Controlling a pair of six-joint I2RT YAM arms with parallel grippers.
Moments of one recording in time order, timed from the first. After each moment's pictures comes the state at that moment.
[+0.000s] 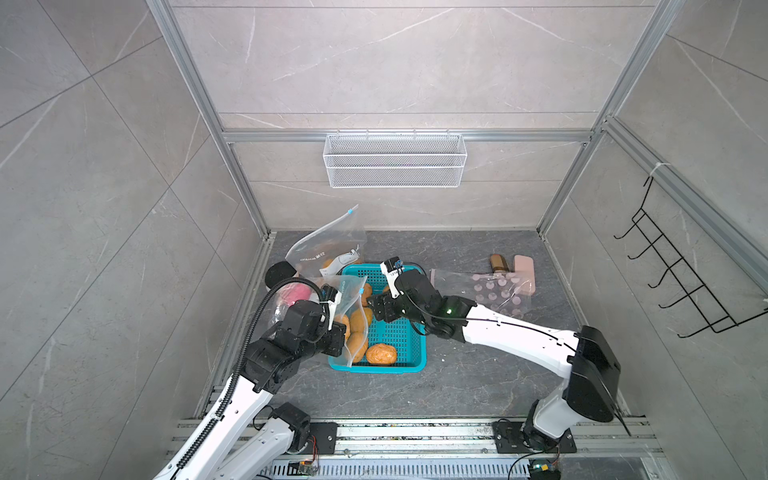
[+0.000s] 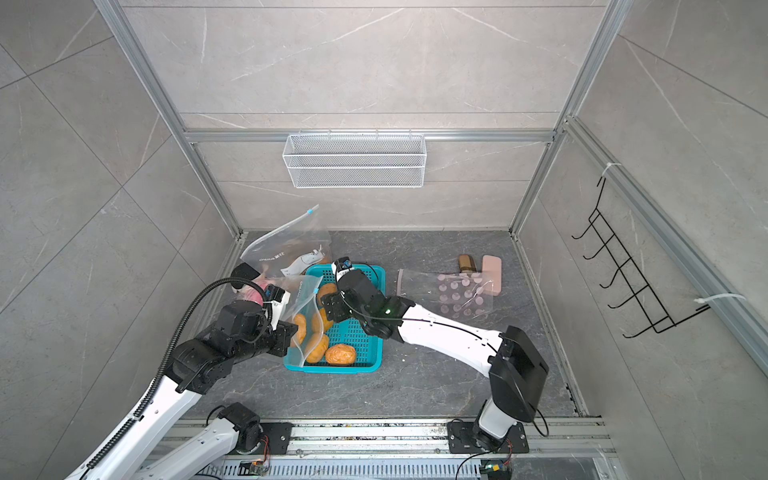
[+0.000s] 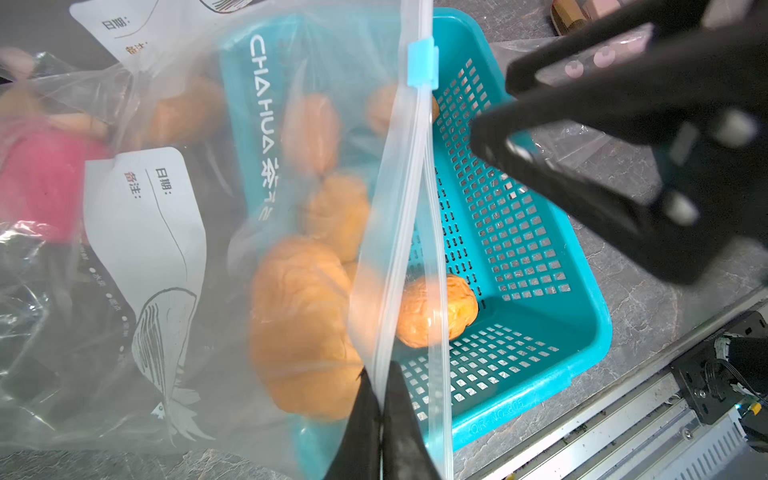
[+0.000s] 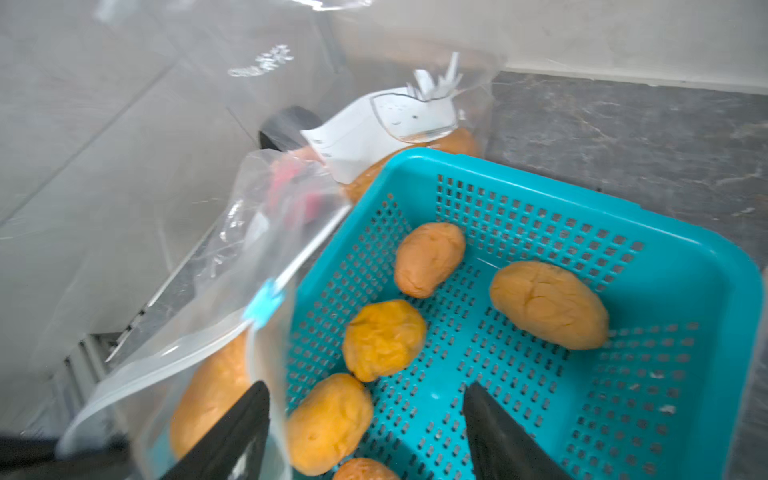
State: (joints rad) left arm -0.53 0.76 0.87 -0.88 0.06 -0.24; right arm 0.93 1.69 1.36 -0.27 0.13 0.42
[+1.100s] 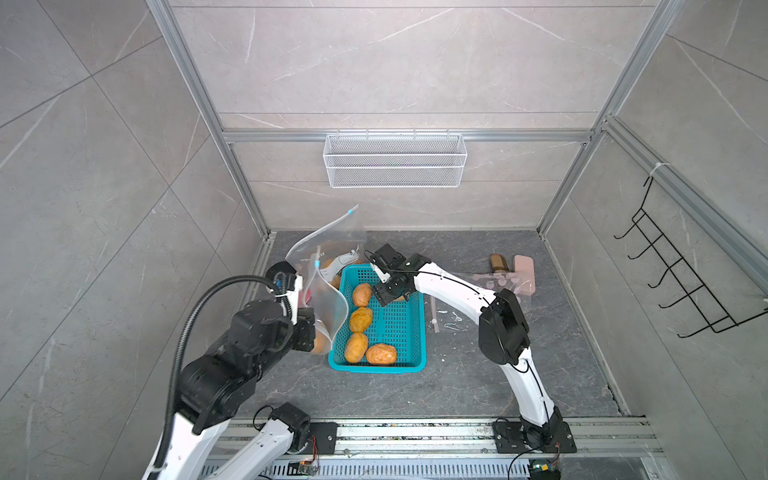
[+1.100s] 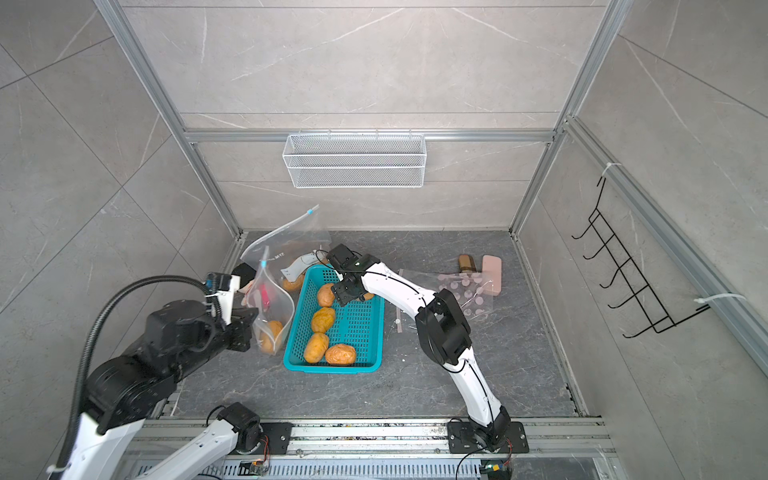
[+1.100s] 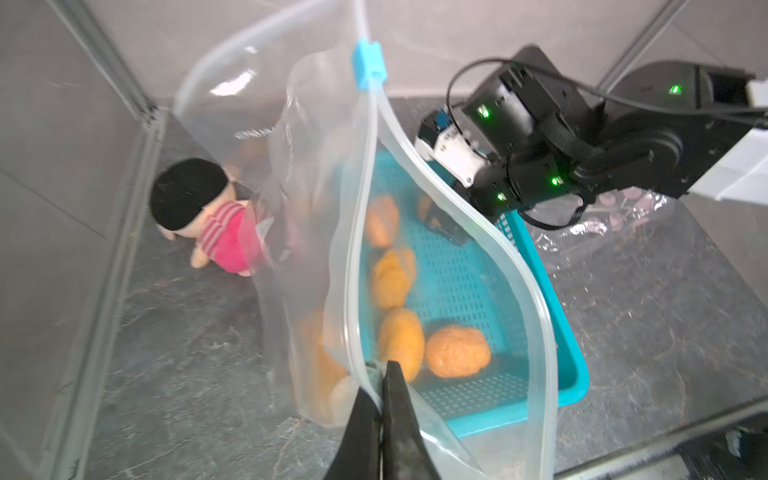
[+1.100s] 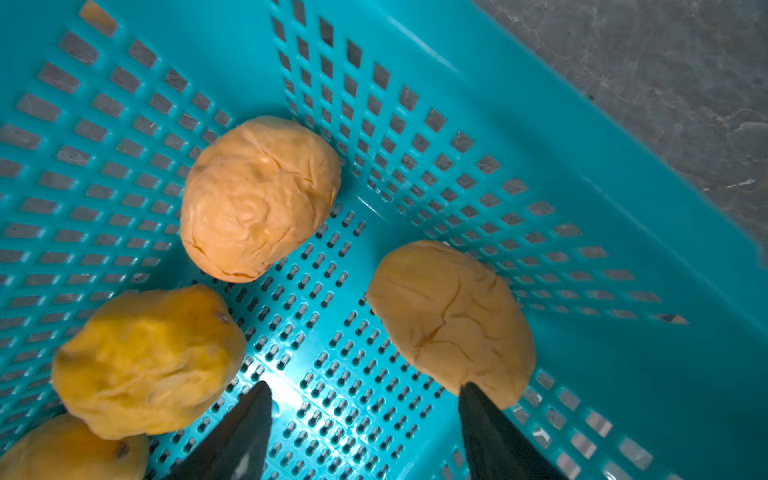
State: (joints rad) left arm -0.53 0.67 1.27 -1.16 -0.20 -0.26; right arm 0.79 2.24 2.01 -0.88 0.08 0.13
